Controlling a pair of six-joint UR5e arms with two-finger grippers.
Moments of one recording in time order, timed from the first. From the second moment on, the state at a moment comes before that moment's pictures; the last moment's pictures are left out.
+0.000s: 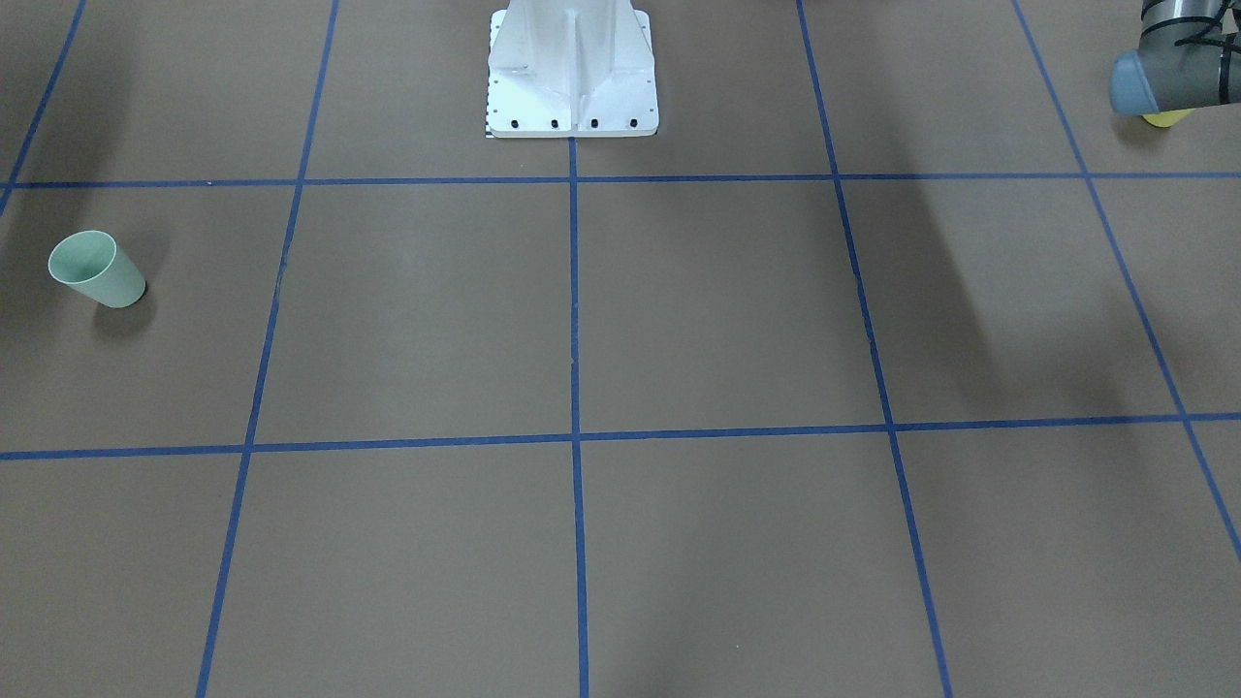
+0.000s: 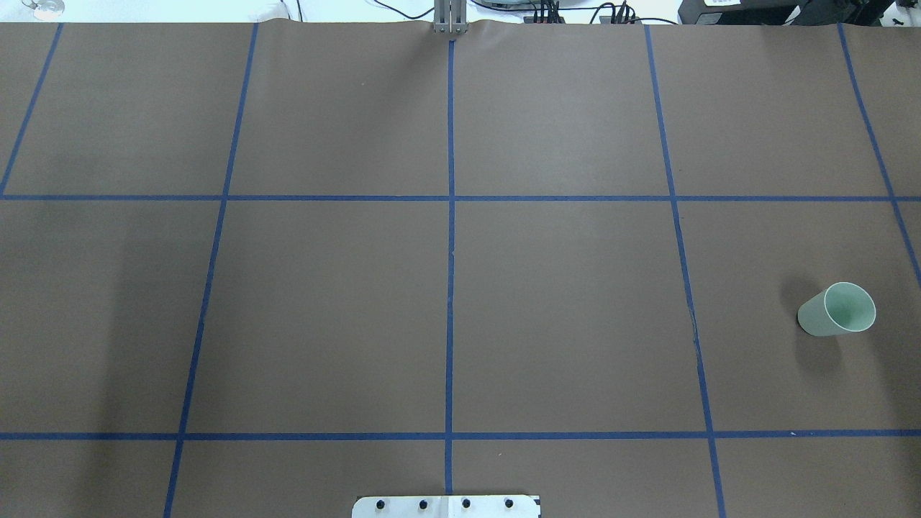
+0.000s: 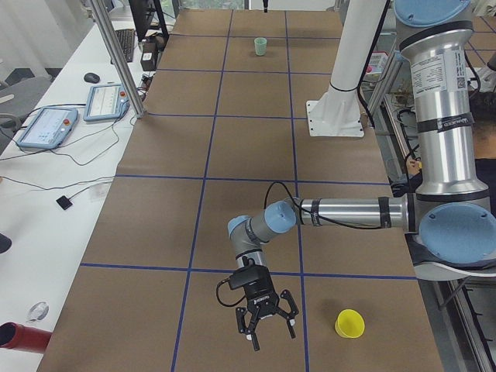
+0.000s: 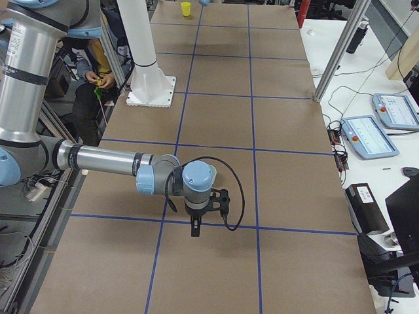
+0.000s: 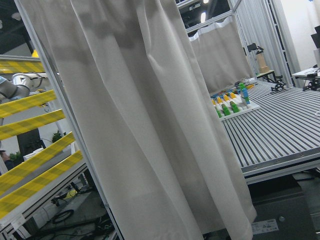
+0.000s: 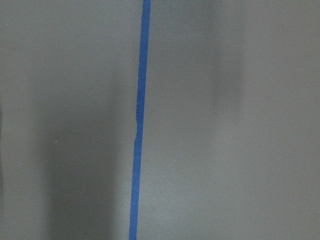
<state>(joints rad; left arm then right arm) -1.12 -1.41 -1.62 -0.99 -1.19 -1.99 1.52 -1.89 1.79 -1.48 2.31 -0.02</state>
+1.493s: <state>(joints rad) -0.86 -1.54 -1.44 -0.75 -1.80 -2.43 1.52 -1.89 1.78 -1.48 2.31 -0.03</state>
